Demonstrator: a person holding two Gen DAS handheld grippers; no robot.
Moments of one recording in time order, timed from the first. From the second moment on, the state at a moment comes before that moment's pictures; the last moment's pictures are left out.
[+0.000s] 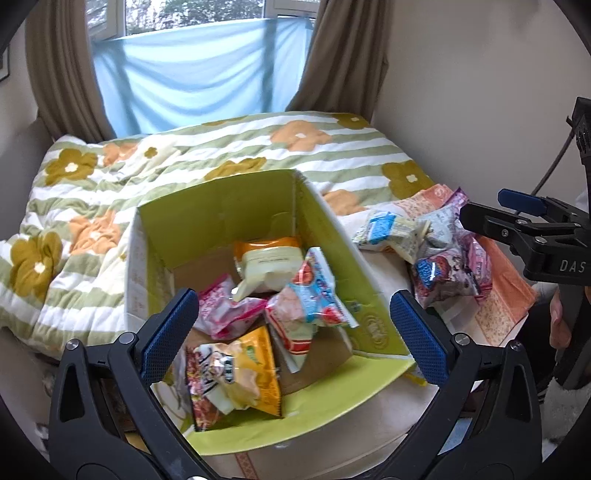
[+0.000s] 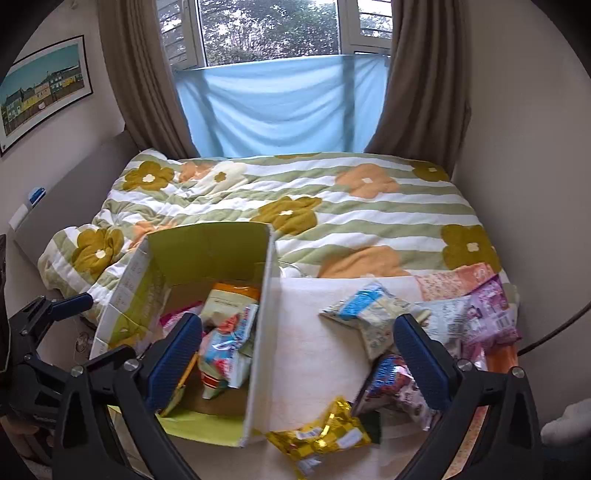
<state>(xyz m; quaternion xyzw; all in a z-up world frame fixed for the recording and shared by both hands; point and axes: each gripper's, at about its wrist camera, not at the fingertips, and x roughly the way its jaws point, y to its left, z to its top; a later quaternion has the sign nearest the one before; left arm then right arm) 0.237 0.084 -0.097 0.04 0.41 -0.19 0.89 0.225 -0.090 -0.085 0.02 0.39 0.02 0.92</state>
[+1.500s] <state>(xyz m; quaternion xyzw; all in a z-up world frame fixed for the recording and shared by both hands) 0.195 -0.153 -0.287 0.31 0.57 -0.13 0.75 0.209 -0.310 -0.248 -0.05 0.53 0.14 0.84</state>
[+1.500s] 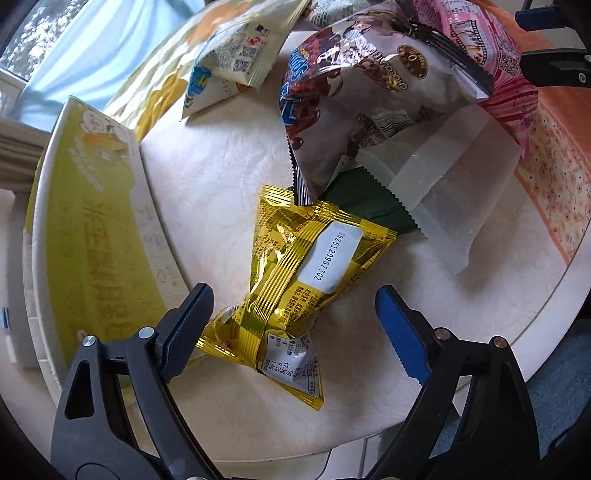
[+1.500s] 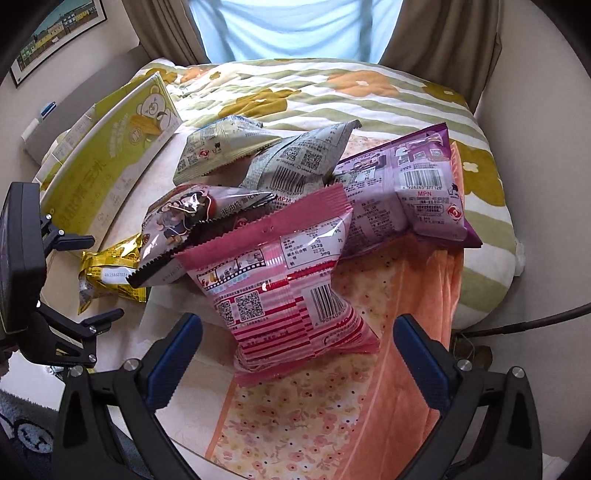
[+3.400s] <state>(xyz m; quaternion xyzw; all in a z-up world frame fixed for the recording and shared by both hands) 0.167 -0.105 -0.151 0.08 0.51 -0.10 0.85 0.179 -0.297 -0.176 -0.10 0.47 0.16 0.86</state>
